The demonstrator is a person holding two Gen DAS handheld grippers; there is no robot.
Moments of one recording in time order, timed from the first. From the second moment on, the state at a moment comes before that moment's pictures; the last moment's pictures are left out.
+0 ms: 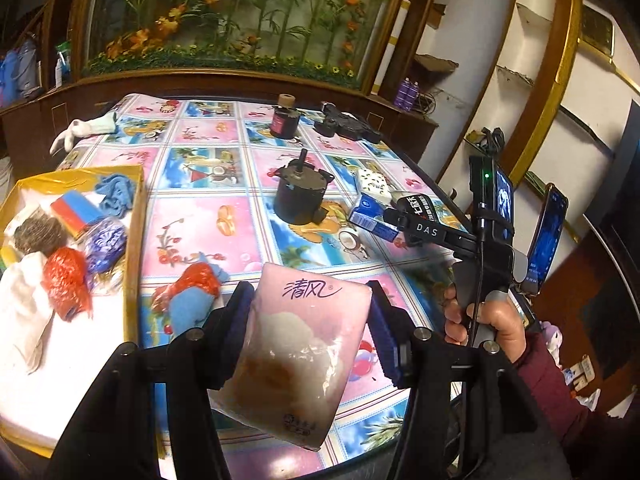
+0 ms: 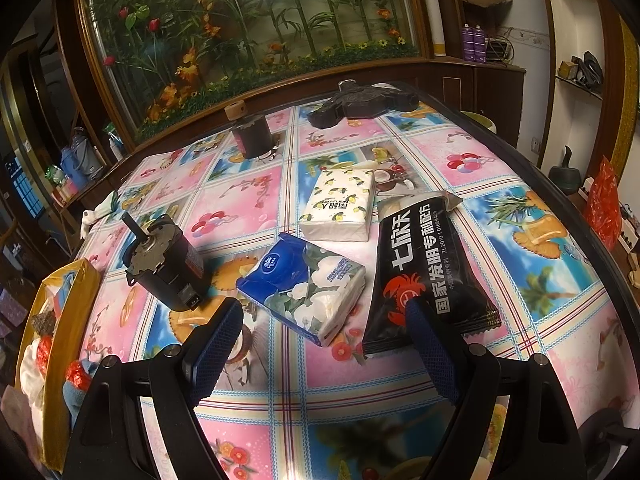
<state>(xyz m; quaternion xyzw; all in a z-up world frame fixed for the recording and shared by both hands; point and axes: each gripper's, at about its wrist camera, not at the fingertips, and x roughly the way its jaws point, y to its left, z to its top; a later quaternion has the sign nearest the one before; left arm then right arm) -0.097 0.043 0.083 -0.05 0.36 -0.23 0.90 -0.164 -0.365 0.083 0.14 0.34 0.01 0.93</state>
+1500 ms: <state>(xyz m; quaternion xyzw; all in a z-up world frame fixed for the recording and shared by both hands) -0.124 0.222 0.070 -0.12 0.32 -0.07 0.94 -0.157 -0.161 0.077 0.09 0.46 0.25 0.85</state>
